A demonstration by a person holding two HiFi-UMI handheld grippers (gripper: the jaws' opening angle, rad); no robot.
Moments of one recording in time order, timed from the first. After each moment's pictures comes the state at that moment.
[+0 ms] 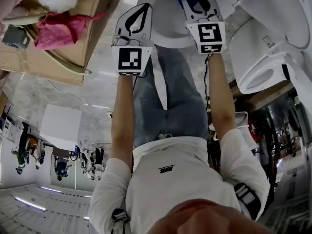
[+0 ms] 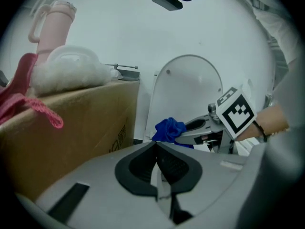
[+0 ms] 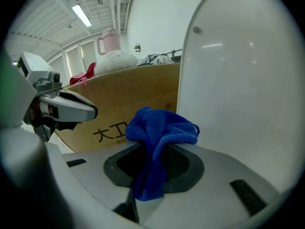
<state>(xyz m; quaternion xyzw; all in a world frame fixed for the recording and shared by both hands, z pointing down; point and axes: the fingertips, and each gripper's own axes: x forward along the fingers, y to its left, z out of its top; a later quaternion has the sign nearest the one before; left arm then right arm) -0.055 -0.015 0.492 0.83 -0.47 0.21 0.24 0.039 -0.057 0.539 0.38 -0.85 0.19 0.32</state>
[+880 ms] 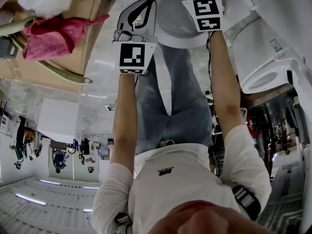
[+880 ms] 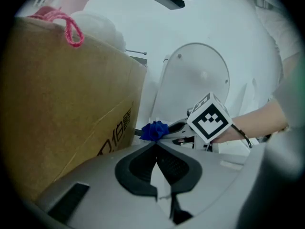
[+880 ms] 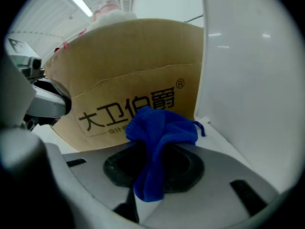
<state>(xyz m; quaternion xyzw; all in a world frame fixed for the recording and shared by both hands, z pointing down) -0.075 -0.008 0.553 0.81 -0.47 0.22 0.28 -0.007 -0.079 0.641 0.33 -0.84 0.20 0.37</state>
